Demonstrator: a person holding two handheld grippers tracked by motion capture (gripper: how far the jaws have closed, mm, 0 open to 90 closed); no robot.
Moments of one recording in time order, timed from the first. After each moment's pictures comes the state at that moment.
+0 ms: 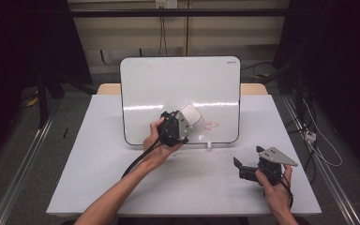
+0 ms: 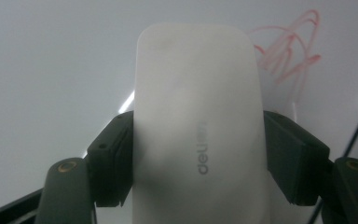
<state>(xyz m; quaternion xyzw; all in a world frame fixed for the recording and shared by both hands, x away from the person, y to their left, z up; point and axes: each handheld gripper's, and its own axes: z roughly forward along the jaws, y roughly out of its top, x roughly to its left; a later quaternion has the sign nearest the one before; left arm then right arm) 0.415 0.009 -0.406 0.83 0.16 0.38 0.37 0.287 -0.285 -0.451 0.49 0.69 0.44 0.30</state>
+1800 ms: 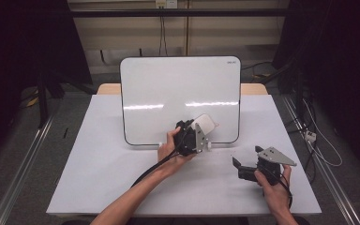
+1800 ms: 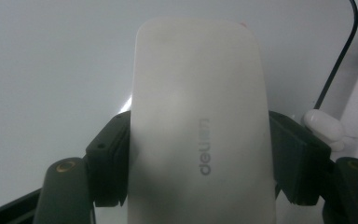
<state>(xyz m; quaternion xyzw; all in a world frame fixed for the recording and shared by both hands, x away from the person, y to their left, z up) 0.396 -0.033 -0.435 0.84 0.12 0.38 0.36 0.288 -0.282 -0.450 0.49 0.69 0.44 0.30</state>
